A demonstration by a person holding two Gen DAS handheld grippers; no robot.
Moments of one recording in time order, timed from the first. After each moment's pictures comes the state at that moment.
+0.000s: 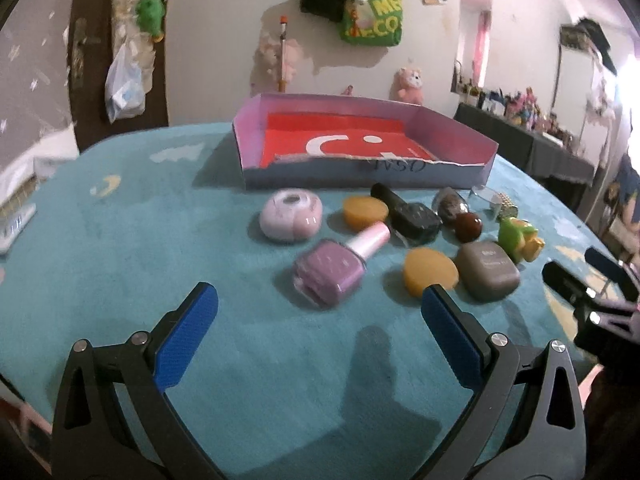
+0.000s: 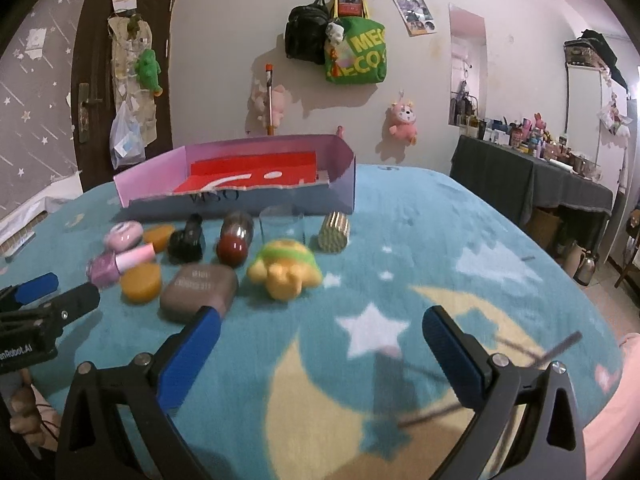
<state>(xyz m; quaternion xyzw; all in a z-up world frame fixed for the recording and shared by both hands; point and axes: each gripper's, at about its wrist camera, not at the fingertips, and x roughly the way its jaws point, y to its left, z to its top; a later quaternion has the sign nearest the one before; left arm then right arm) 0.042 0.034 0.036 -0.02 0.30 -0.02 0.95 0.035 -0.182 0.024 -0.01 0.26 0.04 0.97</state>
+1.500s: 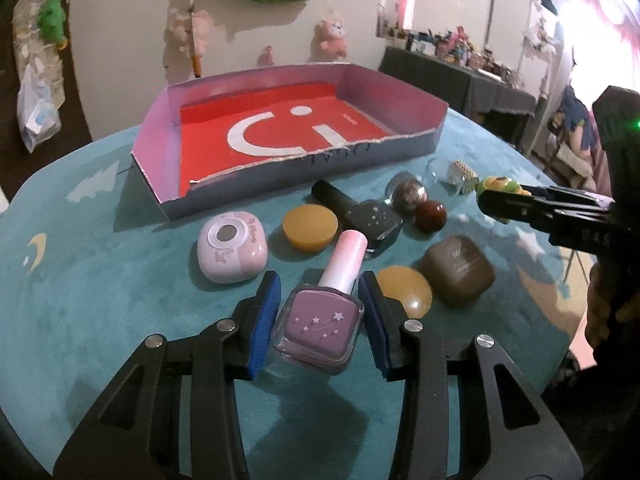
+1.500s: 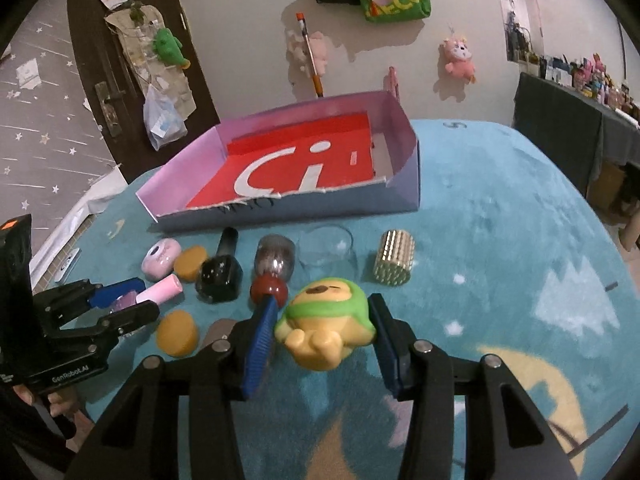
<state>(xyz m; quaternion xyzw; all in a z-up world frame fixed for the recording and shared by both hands) 0.091 0.023 0.054 0.04 0.37 -0.16 0.91 0.109 -0.181 0.051 0.05 0.37 0.16 0.91</state>
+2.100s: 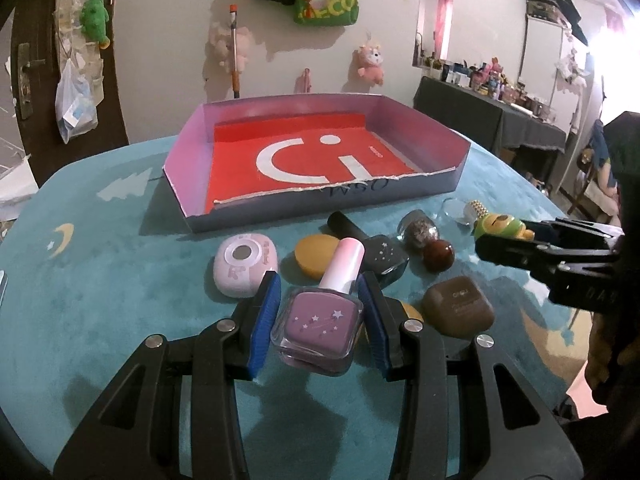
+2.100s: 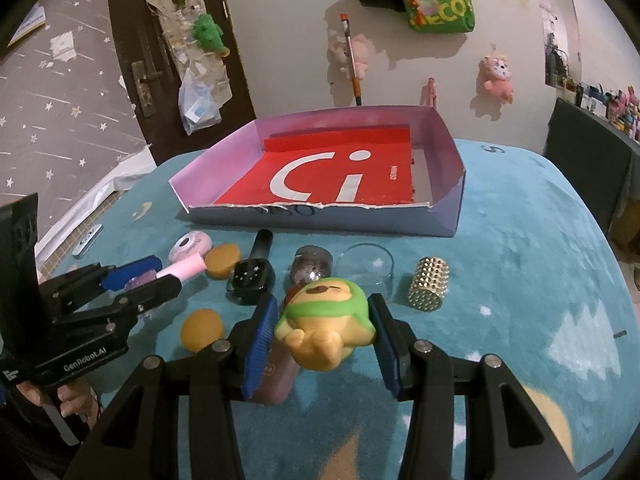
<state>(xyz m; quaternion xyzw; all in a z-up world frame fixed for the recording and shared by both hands) 0.086 0.014 0.065 0.01 0.34 -0.09 0.94 0.112 -0.165 0.059 0.01 0.37 0.22 0.90</state>
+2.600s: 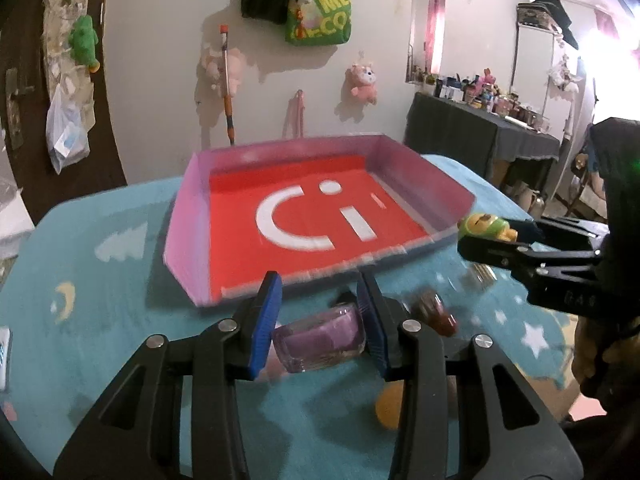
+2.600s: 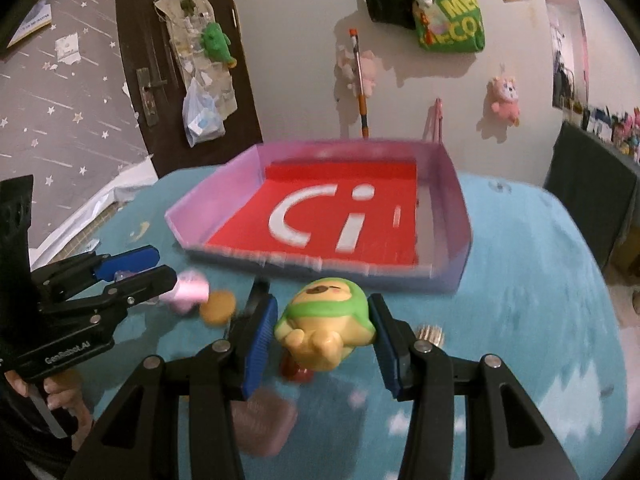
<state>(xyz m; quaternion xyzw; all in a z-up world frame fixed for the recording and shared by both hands) 0.137 0.023 0.109 0.02 0.31 -0.10 0.94 0.150 -0.157 0.089 -0.01 0.33 0.23 0.92</state>
